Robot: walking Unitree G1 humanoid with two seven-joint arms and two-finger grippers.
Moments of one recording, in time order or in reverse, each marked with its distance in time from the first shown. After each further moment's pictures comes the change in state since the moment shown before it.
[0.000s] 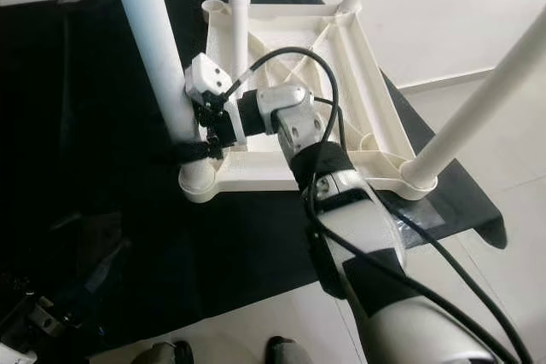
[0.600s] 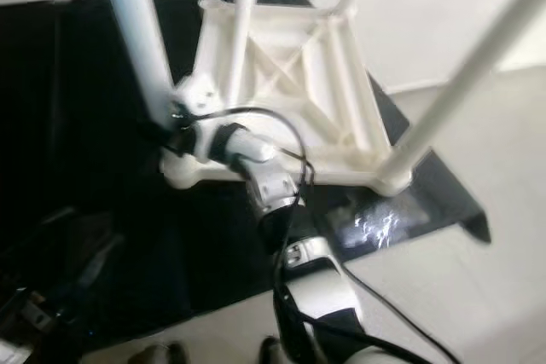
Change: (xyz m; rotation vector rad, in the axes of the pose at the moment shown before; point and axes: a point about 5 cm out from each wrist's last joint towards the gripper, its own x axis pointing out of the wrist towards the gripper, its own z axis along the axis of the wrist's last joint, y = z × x) left arm 0.008 0.002 0.002 0.009 -0.038 -0.013; right arm 0.032 0.030 -0.034 0.094 -0.139 -0.888
